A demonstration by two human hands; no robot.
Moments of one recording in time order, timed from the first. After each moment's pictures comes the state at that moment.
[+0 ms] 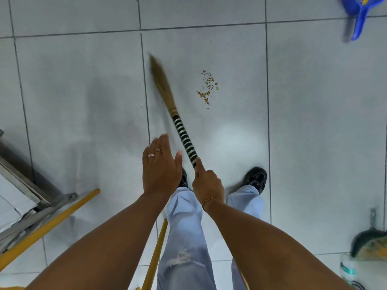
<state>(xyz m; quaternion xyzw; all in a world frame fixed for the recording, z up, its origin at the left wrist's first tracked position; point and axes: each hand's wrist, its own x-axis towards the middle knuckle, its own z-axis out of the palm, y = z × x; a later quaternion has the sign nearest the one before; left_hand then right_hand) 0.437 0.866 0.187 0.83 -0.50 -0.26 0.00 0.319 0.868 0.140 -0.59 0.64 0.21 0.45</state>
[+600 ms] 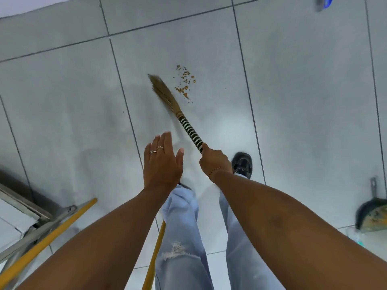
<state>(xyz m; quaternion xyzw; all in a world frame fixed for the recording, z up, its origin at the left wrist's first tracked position) 0.371 0.847 0.188 0.78 -0.57 -0.26 -0.05 0.242 0.814 0.124 -0.57 0.65 0.24 0.45</state>
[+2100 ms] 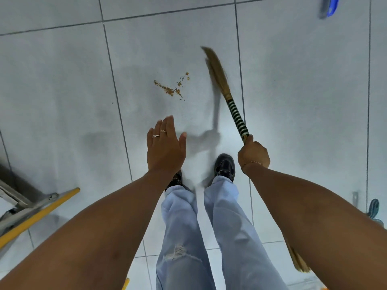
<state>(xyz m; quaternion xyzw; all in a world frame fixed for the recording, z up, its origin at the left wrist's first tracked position) 0.315 0.799 0.169 0.80 -0.54 -0.27 -0.03 0.110 0.760 0.105 -0.53 0.75 0.25 0.30</state>
